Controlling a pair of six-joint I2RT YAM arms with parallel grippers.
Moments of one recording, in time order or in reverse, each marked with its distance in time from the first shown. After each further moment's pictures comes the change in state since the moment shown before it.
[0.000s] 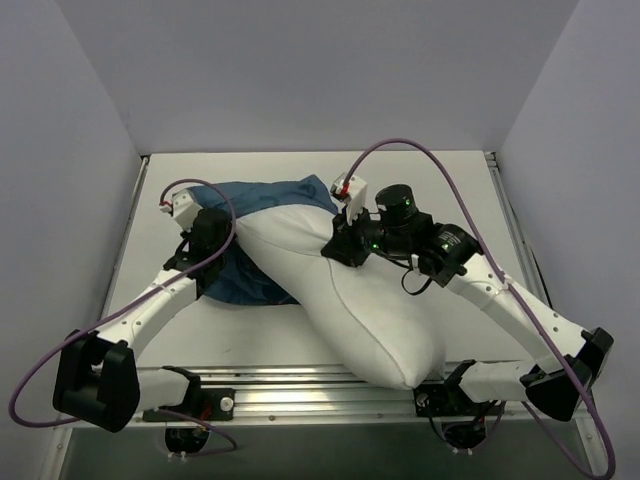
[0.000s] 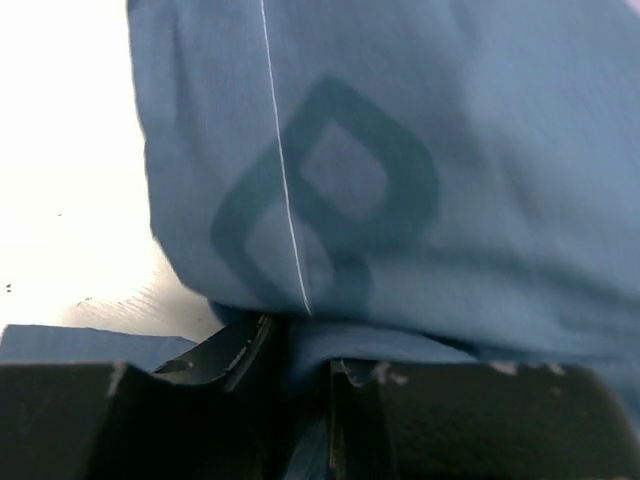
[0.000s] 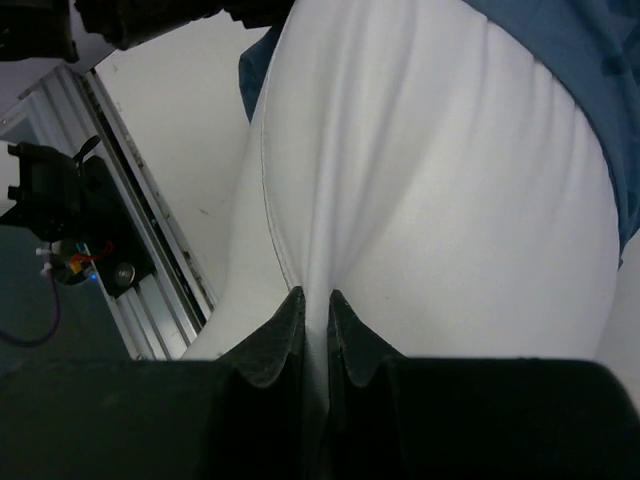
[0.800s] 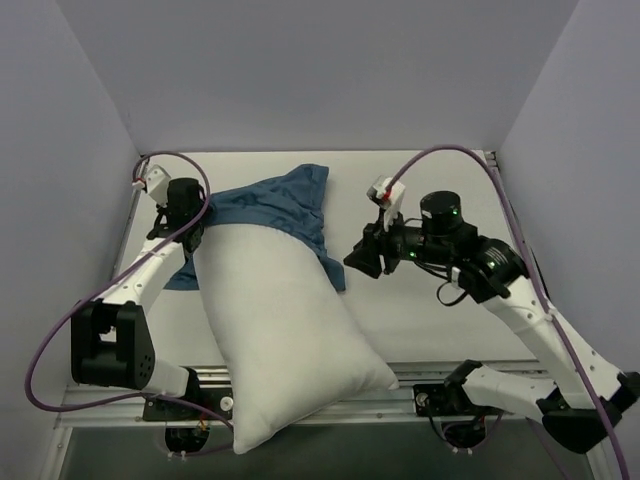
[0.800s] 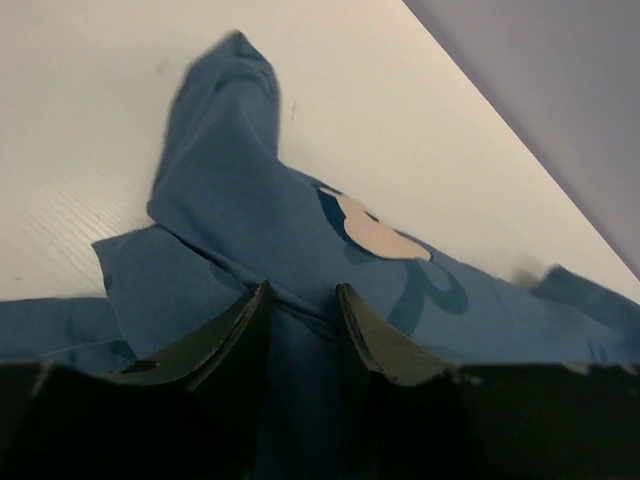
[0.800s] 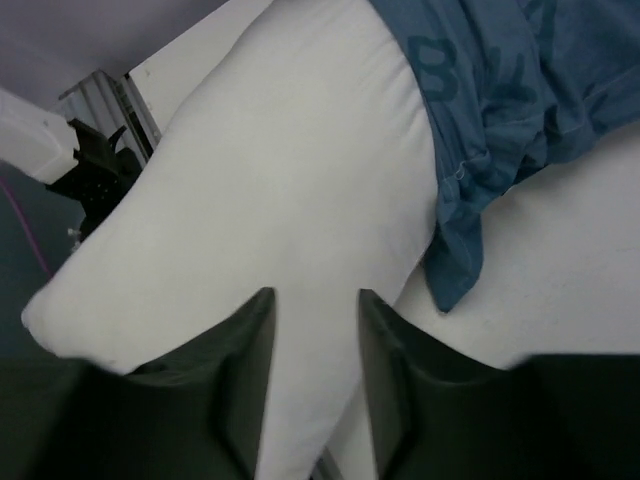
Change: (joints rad) left arm 0.232 0.194 0.223 -0.016 0.086 0.008; right arm -0.105 -0.227 -0.028 -0.126 -0.143 -0.054
